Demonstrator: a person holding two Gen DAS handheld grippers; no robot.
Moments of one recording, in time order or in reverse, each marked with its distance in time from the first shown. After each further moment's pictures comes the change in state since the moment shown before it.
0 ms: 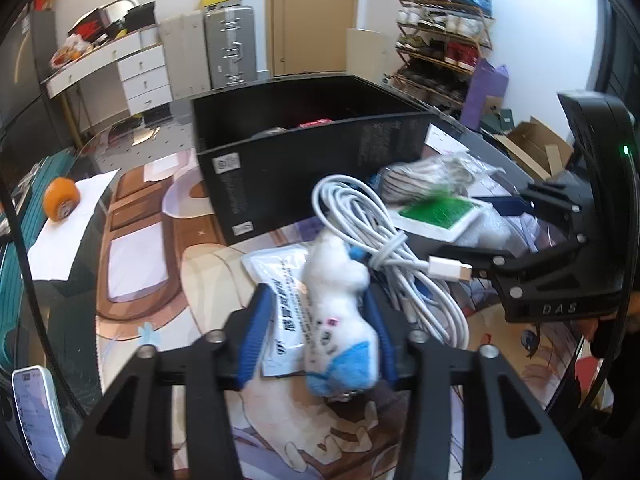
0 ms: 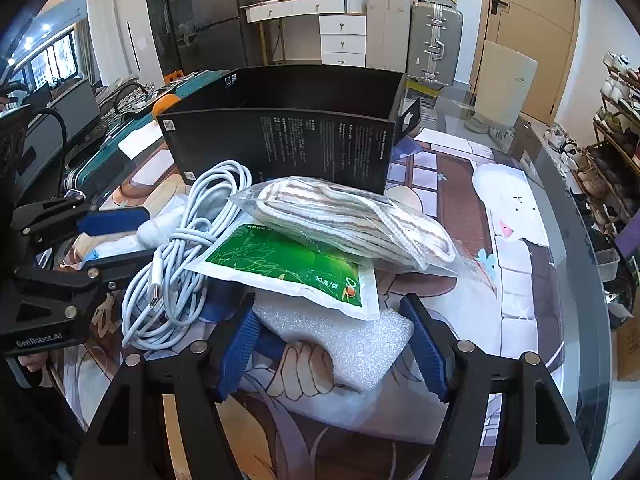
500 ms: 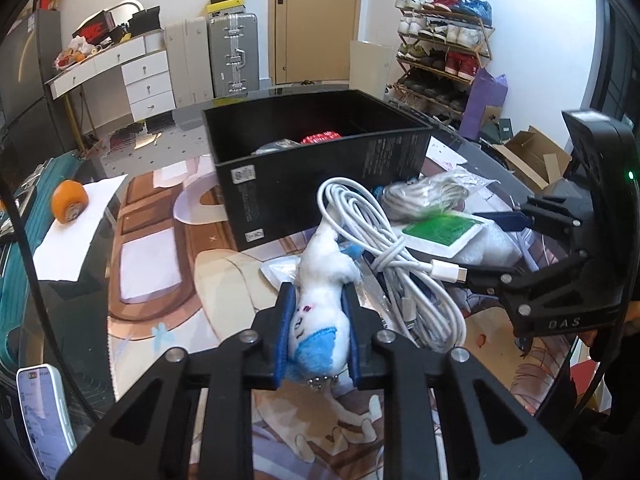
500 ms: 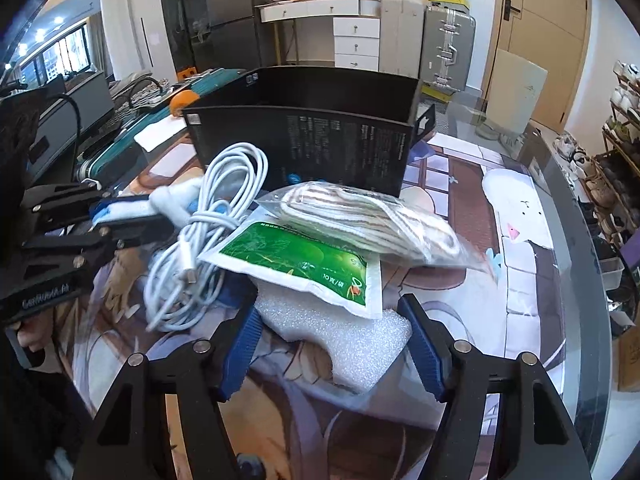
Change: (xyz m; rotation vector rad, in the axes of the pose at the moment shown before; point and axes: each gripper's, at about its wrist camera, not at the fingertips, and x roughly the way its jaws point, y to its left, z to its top) left arm -0.015 0.010 0.000 -0.031 -0.039 -0.003; right arm -0.012 0.007 -0.007 -0.035 -0.011 0.037
